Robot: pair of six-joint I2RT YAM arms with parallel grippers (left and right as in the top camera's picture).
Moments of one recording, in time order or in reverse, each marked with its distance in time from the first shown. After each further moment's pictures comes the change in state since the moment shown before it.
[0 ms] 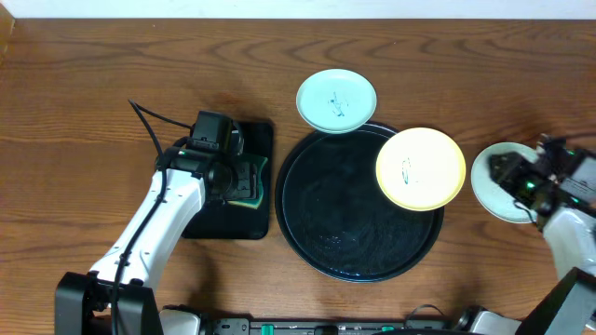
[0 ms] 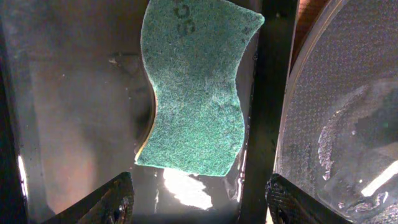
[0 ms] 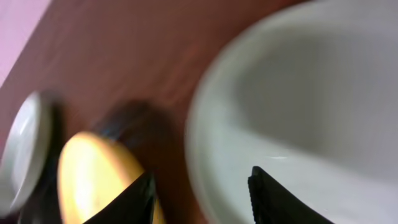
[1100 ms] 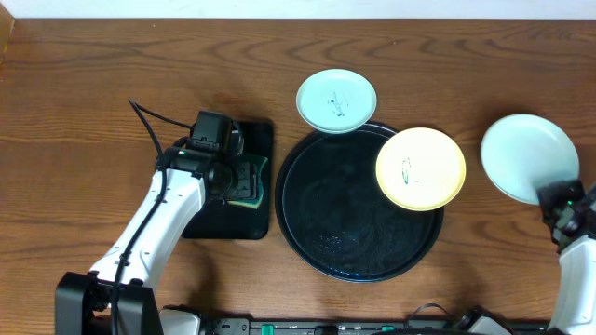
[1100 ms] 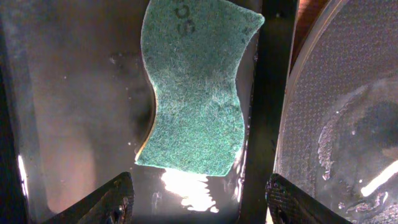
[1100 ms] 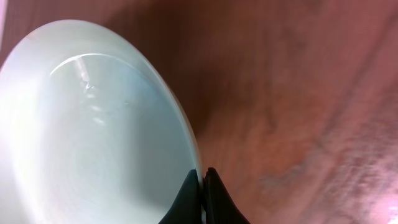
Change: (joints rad) left arm 0.000 0.000 0.000 0.000 0.000 0.000; right arm -0.149 -0.233 0.031 -0.290 0.427 0.462
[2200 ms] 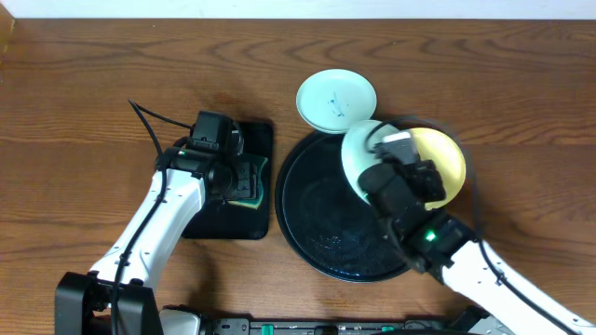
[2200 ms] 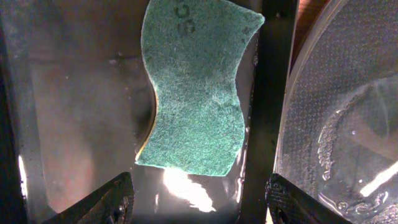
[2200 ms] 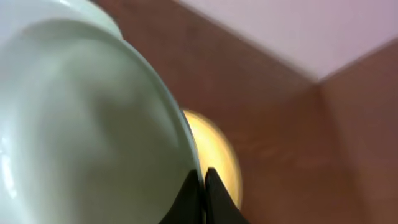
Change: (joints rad) left arm 0.000 0.000 0.000 0.000 0.000 0.000; right arm 1.373 -0.014 0.021 0.087 0.919 -0.582
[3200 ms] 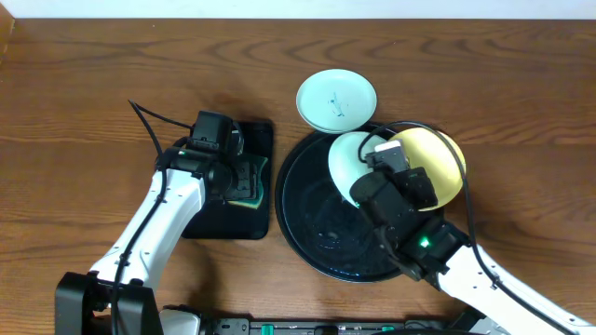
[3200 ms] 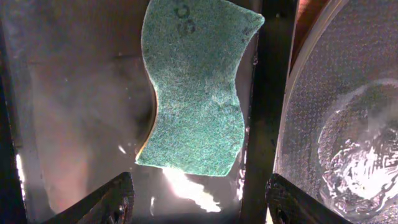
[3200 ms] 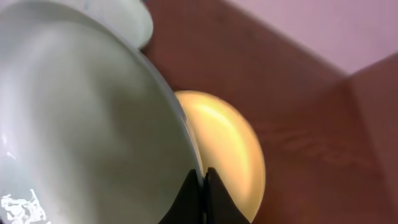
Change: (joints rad) left arm 0.000 0.000 0.000 0.000 0.000 0.000; right arm 0.078 0.000 -0.014 -0.001 0.002 -0.029
